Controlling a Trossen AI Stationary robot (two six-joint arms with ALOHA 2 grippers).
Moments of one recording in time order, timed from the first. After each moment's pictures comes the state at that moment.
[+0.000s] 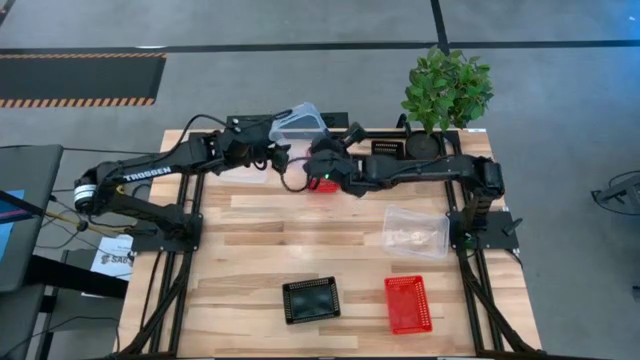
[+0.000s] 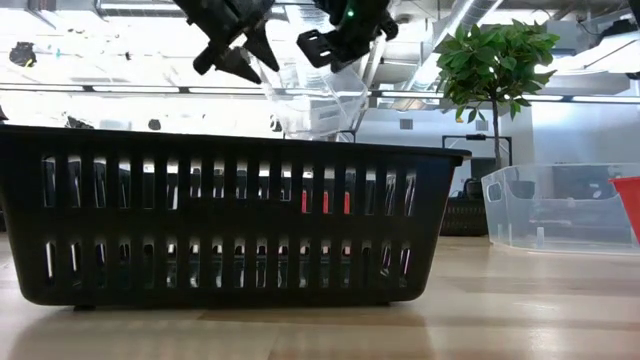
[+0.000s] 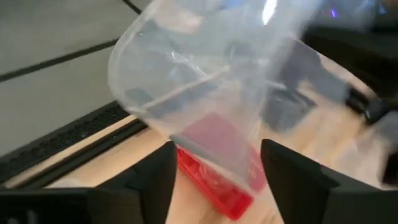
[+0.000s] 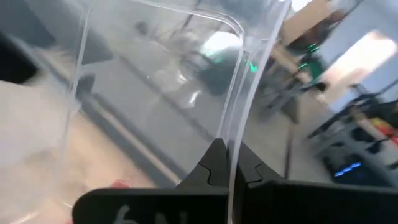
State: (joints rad) left arm 0.33 1.22 1.12 -0.45 -0.31 -0.40; right arm -0.07 1.84 1.63 -0.39 1.04 0.02
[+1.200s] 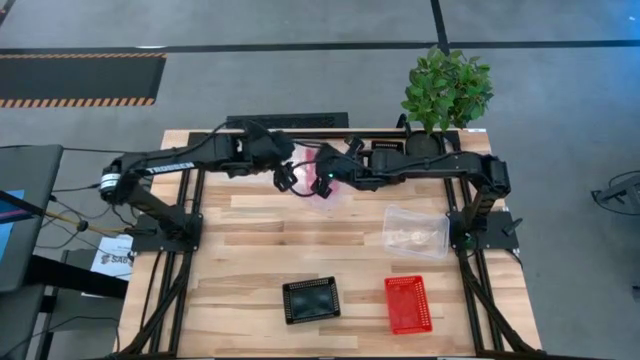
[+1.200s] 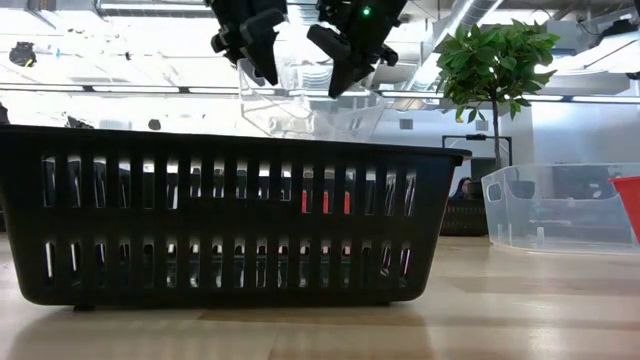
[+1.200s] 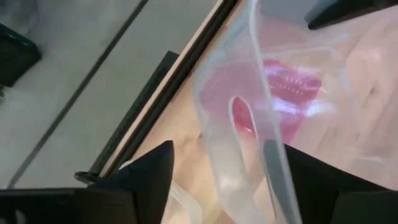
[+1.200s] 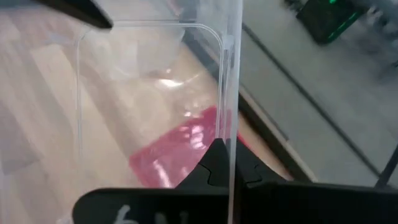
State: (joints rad) left arm 0.20 1.47 1.45 -0.93 -0.48 -0.16; right arm -0.09 1.79 1.63 -0.67 0.61 0.24
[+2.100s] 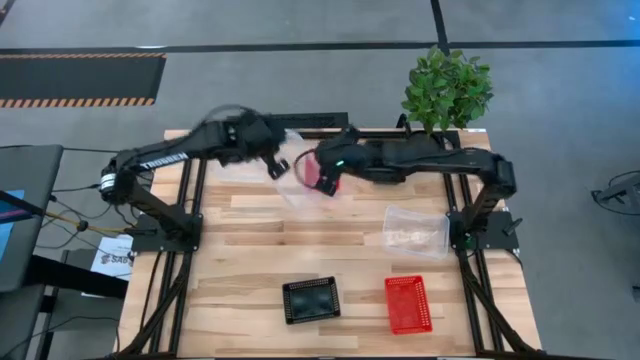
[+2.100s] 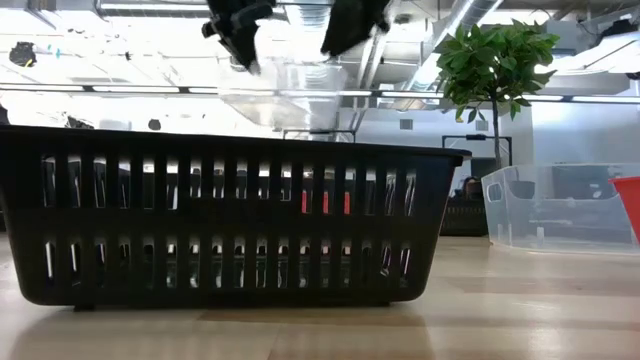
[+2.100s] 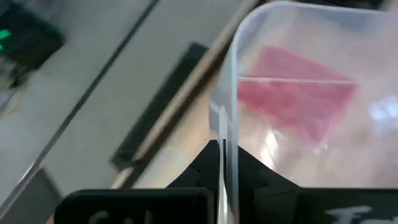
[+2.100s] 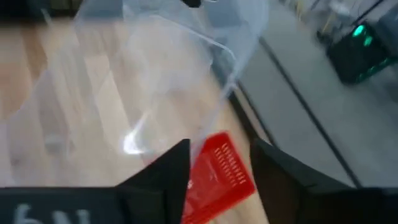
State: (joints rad) left arm 0.31 1.47 1.60 -1.10 -0.49 -0.14; right arm -0.10 1.72 1.74 -0.71 0.49 0.00
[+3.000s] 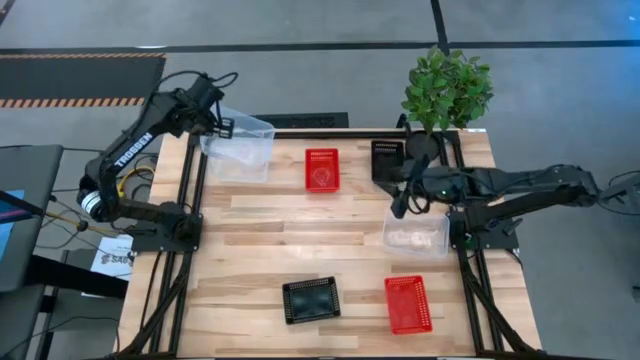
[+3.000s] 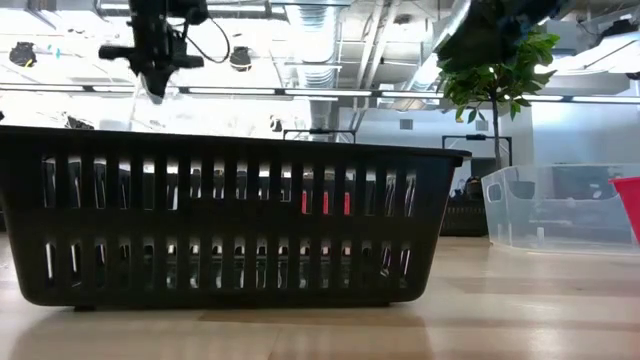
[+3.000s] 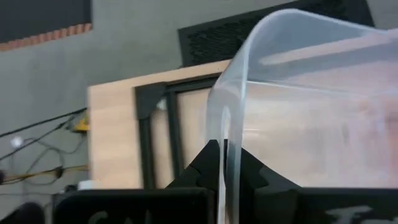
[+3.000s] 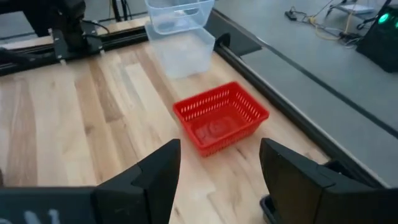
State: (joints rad) left arm 0.90 1.26 1.37 -1.26 -0.37 -0.44; right arm 0.04 0.89 0.80 -0.40 0.50 0.26
